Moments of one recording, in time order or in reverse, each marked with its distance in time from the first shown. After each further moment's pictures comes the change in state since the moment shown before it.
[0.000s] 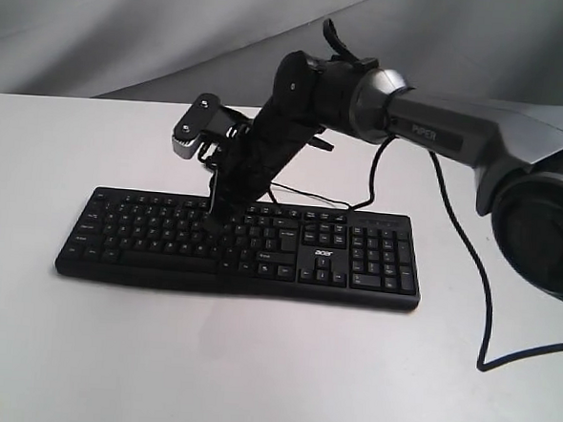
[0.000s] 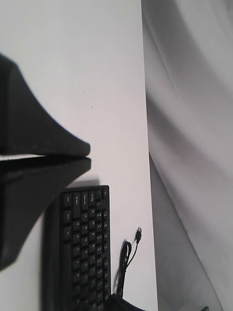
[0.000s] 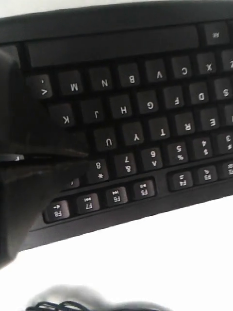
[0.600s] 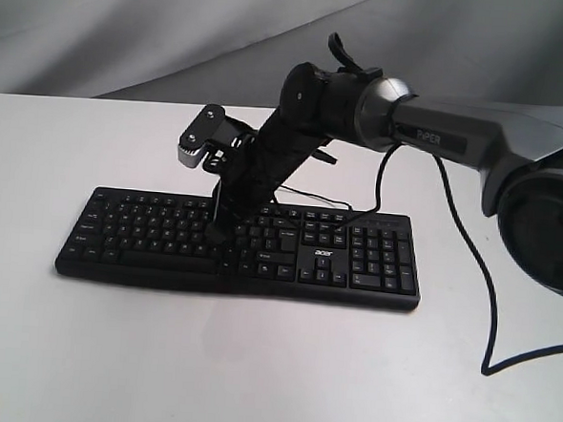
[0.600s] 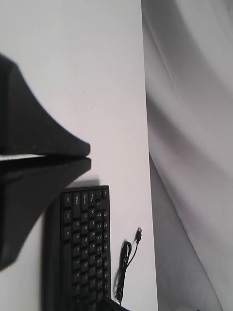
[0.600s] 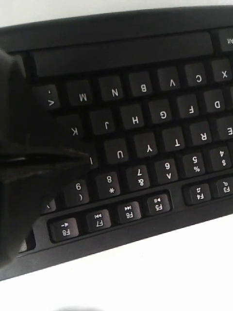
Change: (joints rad) left arm 0.000 0.000 0.000 0.000 0.000 0.000; right arm -0.011 -0.007 0.059 0.054 -0.023 -0.040
